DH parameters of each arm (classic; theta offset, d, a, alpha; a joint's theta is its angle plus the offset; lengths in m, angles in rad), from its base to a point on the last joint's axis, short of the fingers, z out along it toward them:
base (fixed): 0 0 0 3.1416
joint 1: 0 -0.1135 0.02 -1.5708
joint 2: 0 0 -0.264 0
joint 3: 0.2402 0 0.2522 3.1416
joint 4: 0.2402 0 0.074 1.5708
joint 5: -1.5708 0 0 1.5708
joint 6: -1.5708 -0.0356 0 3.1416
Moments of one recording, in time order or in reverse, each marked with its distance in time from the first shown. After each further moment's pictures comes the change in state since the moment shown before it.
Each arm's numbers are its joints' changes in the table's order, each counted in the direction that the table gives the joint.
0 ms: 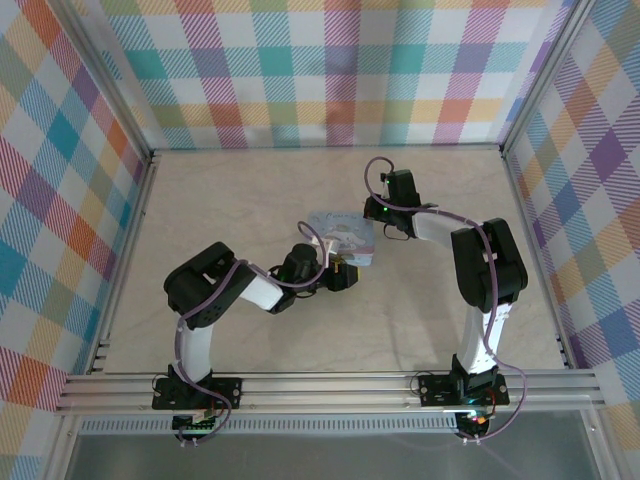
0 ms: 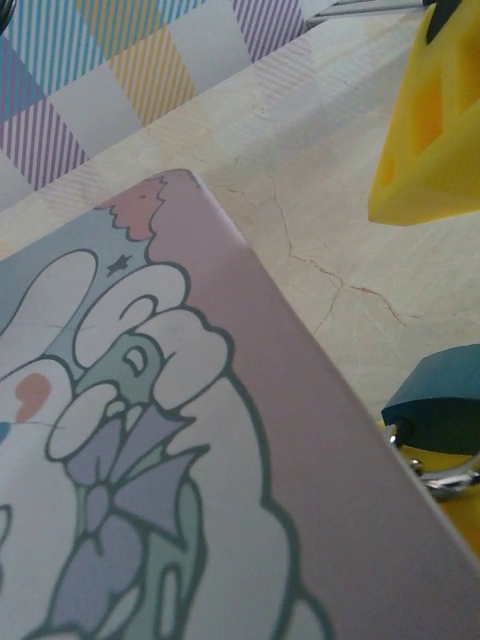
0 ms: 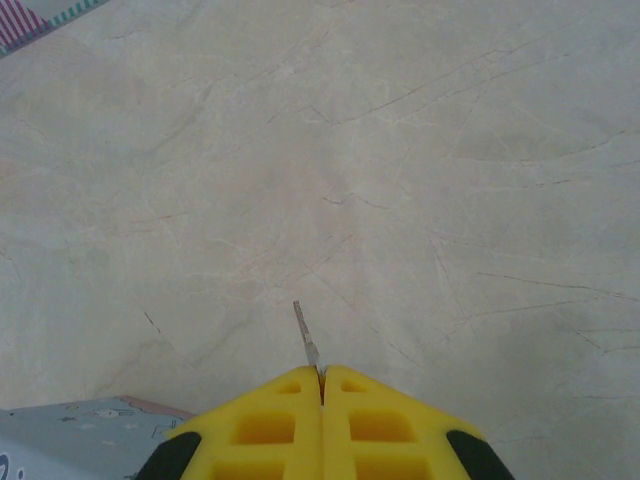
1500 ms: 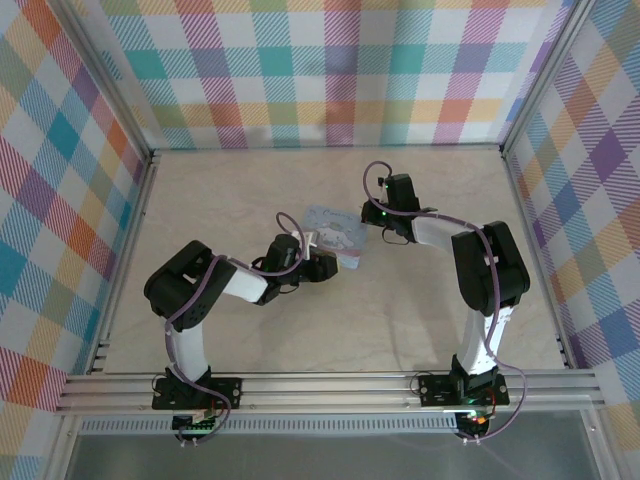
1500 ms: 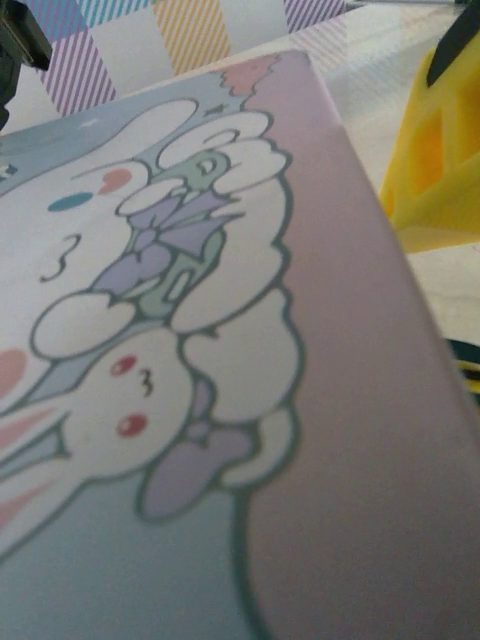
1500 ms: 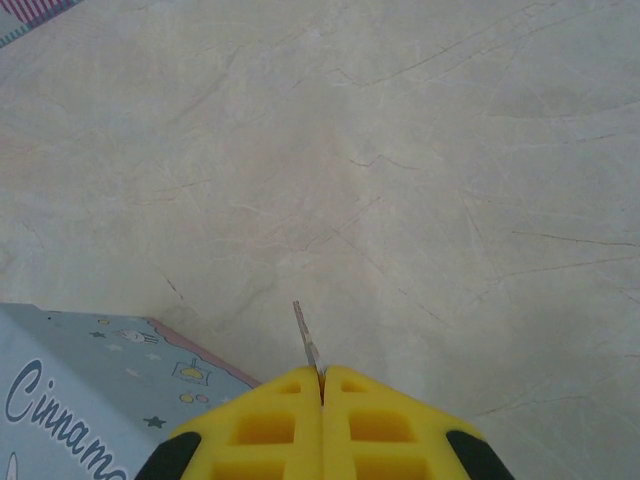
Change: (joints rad) left arm -0.130 0.090 -0.037 0.175 -0.049 0.032; right arm -0.017 0.028 -0.045 -0.016 0.027 -0.011
